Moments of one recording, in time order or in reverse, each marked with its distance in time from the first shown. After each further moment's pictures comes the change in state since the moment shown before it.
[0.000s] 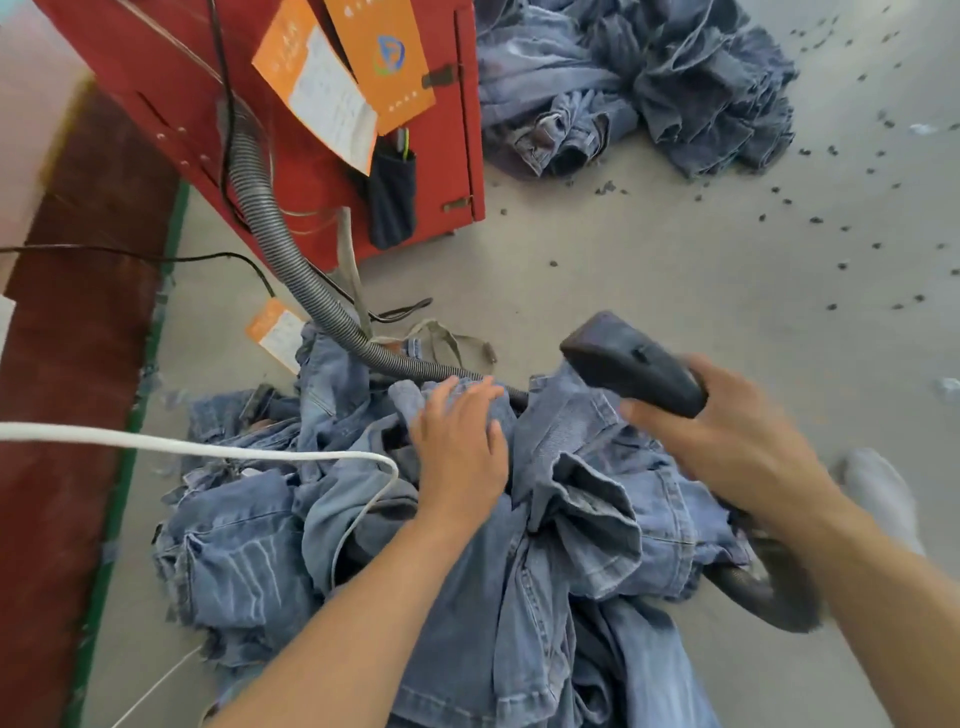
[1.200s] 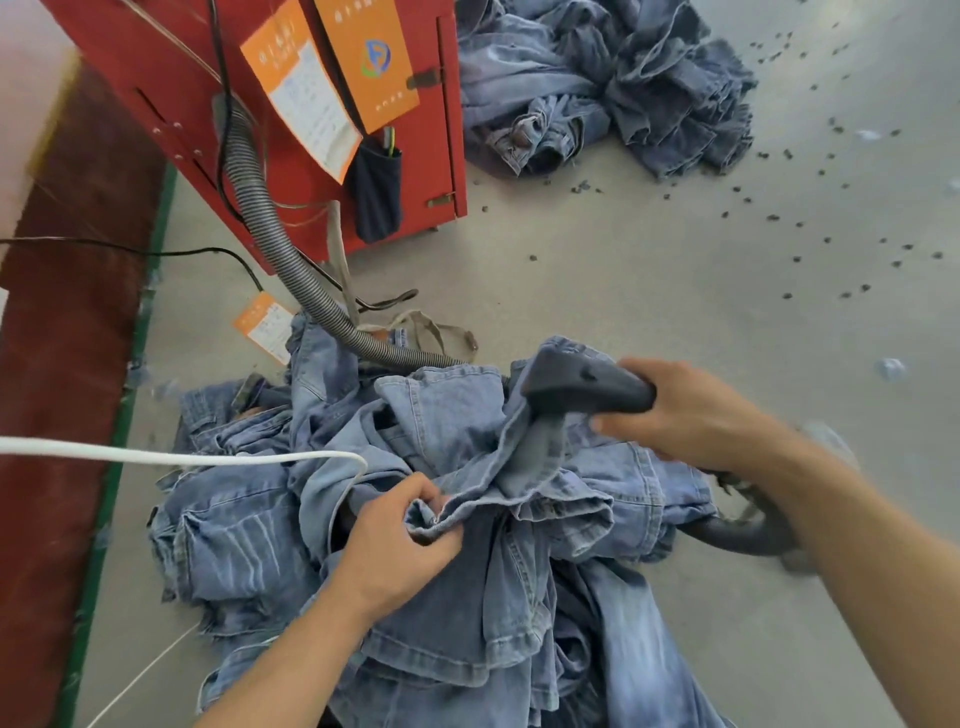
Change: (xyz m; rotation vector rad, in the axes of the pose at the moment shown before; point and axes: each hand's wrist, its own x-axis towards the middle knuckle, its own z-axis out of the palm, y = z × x) left_hand -0.103 -0.025 -0.072 -0.424 -0.311 -0.178; right_hand -0.008 0.003 -0.009 -0.098 -0.285 -0.095
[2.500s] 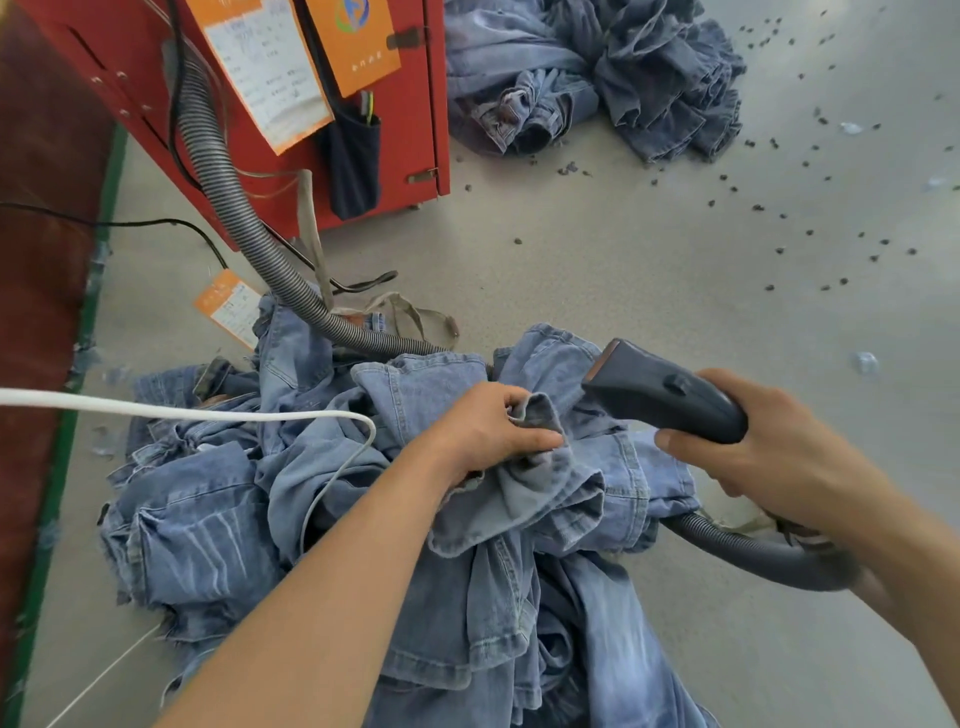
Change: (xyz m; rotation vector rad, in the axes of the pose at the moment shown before) left_hand 0.124 0.057 0.057 -0.094 -0.384 -0.074; right_hand -0.050 0.020 -0.012 -0.063 0.216 0.121
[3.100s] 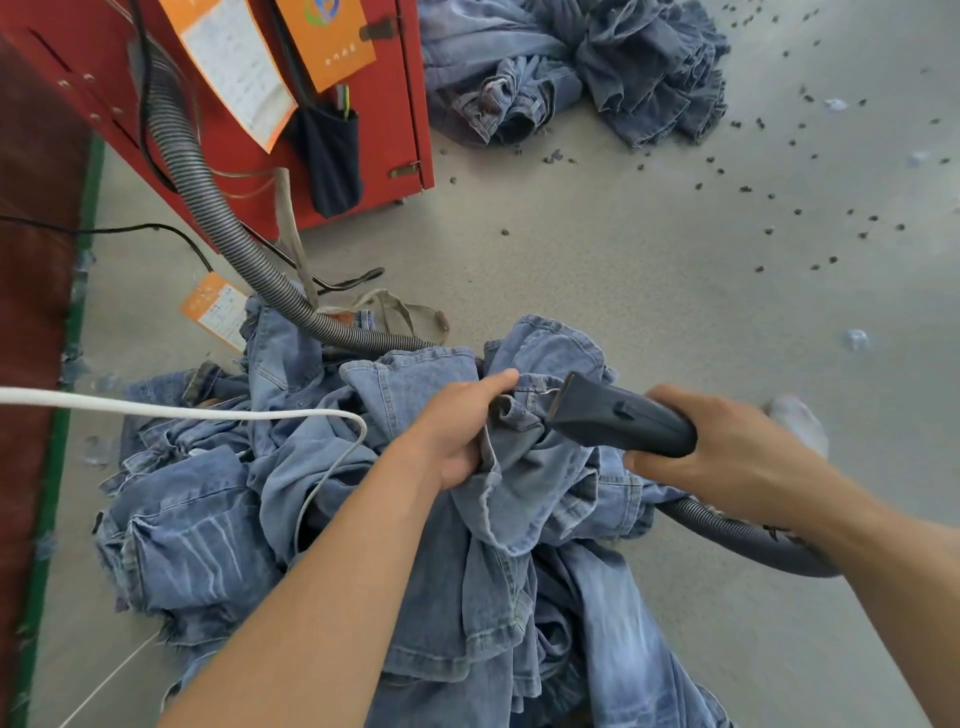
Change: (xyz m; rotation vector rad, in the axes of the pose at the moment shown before) left_hand -0.001 0.002 0.005 -0.844 0.012 -0.315; right_hand 0.001 0.011 0.022 -0.178 -0.090 -0.010
